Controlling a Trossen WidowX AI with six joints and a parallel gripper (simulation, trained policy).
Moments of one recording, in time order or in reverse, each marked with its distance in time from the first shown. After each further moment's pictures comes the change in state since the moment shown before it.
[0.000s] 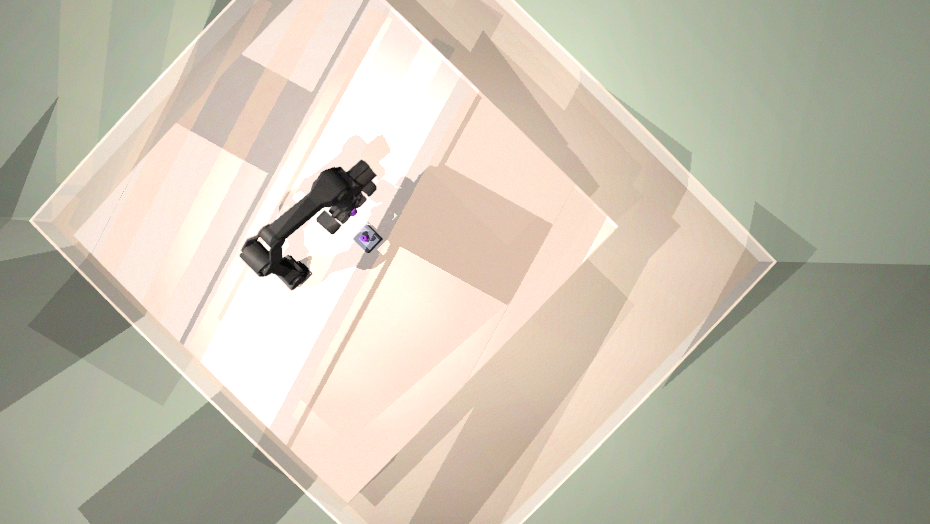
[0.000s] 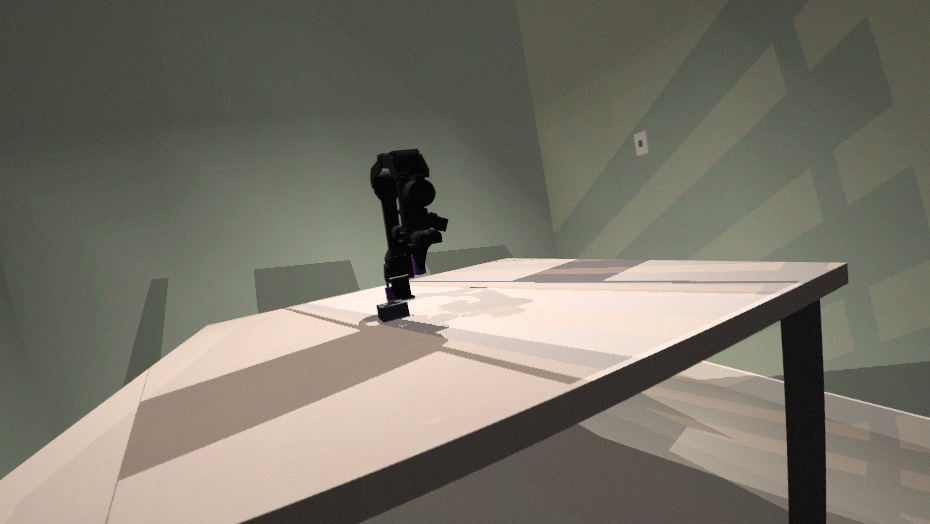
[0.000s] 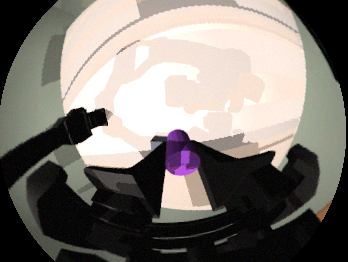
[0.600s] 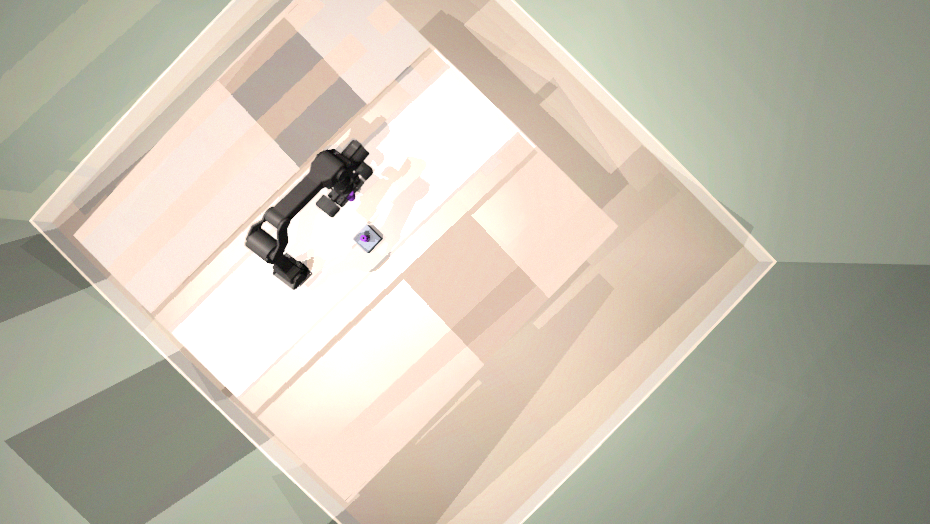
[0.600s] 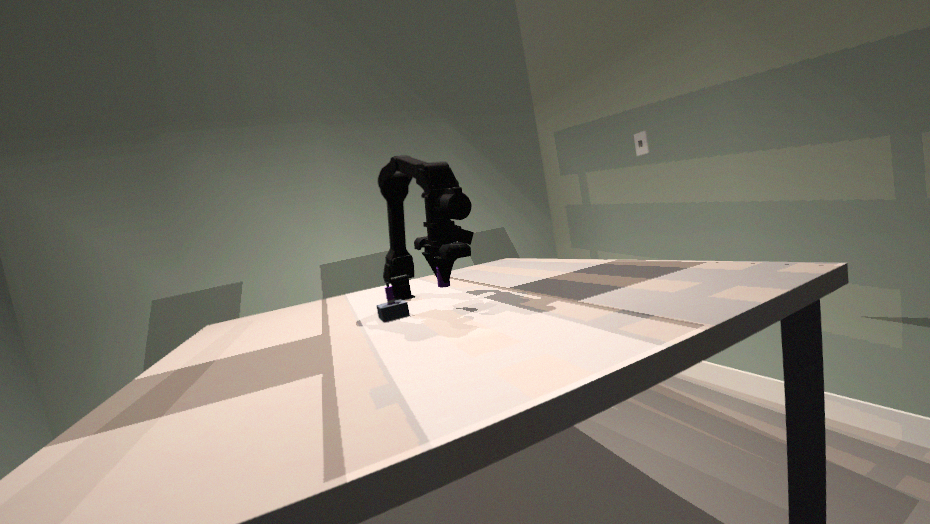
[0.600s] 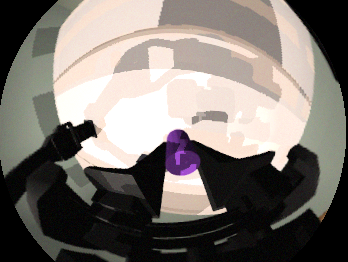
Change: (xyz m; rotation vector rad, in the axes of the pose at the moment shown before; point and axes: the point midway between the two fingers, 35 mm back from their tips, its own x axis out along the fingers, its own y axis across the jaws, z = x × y) arm 0.034 -0.034 0.047 -0.044 0.026 -0.002
